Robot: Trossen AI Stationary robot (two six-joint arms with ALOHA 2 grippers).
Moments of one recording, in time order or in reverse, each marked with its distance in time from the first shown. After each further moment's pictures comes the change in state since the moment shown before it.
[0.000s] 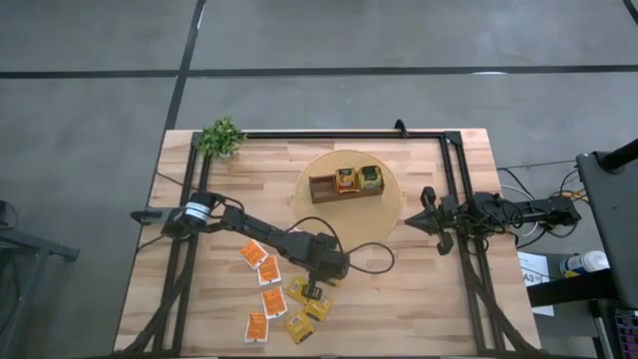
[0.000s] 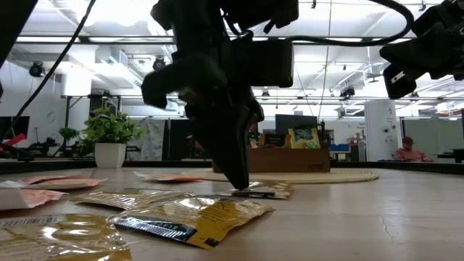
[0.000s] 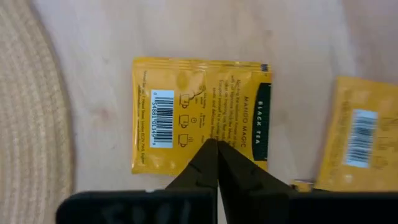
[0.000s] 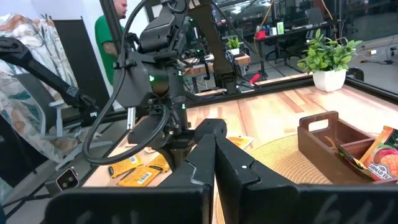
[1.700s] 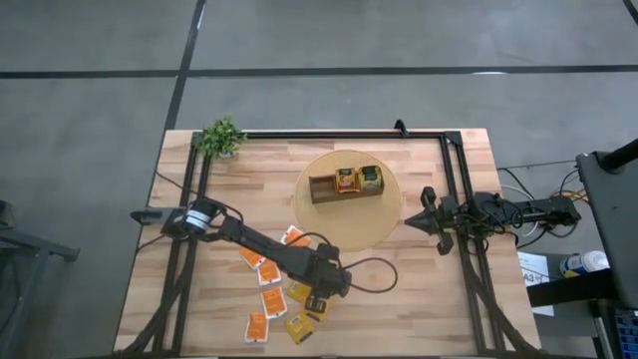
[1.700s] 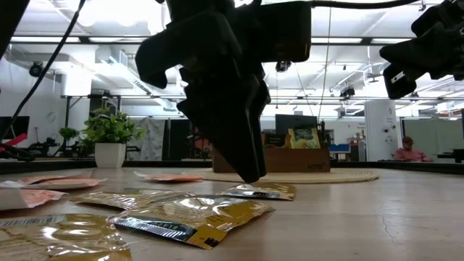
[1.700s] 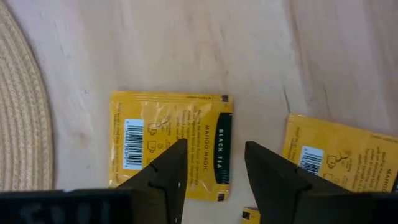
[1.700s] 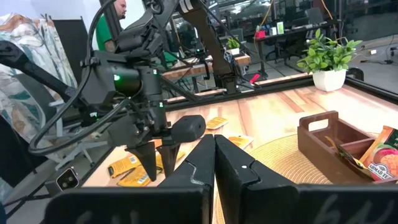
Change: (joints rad) left arm -0.087 0.036 0.093 -0.029 -0.106 -0.107; right arm 0.000 0.000 0.000 0.000 0.000 0.000
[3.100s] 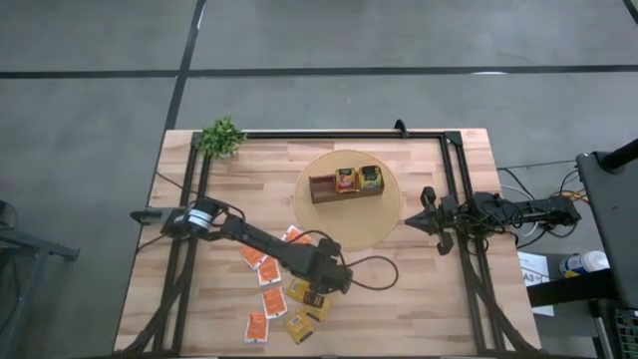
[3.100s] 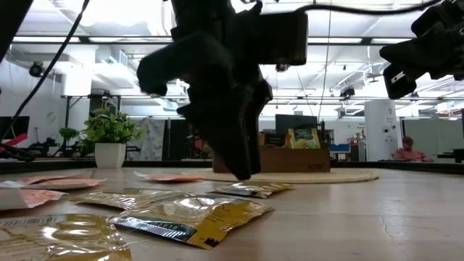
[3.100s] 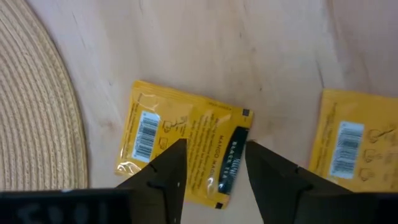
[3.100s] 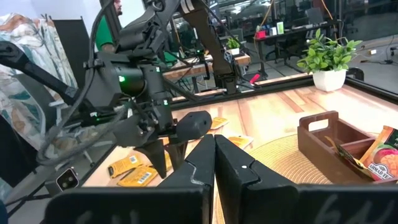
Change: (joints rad) left arm 0.020 0.012 0.035 -0.085 -0.035 0.100; right arm 0.000 0.000 0.000 0.000 0.000 0.000
